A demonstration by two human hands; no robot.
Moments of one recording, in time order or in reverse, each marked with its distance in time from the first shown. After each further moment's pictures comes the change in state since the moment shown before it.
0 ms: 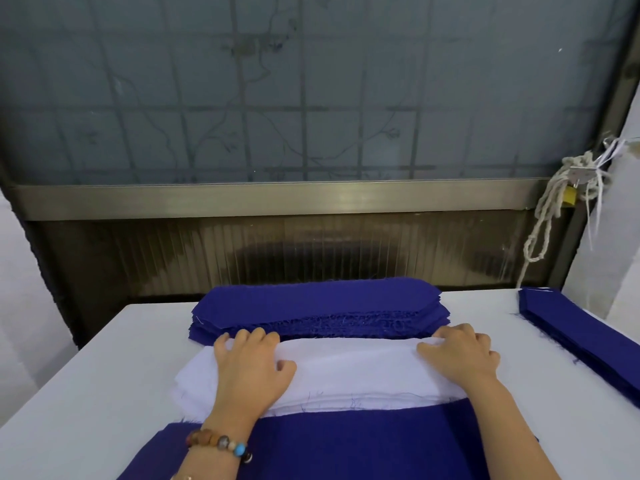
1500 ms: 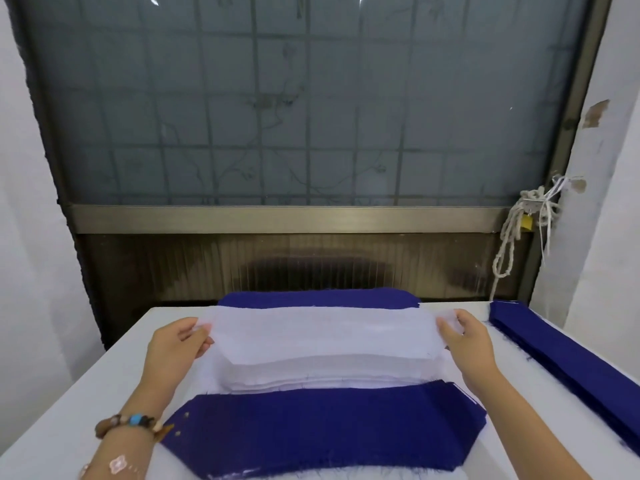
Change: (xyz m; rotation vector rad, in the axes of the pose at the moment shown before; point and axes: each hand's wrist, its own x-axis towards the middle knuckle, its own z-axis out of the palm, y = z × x) left_hand -0.037 -0.082 -0.087 -0.988 0.186 -0.462; right_hand -0.040 0.023 -0.049 0.802 0.254 -0.101
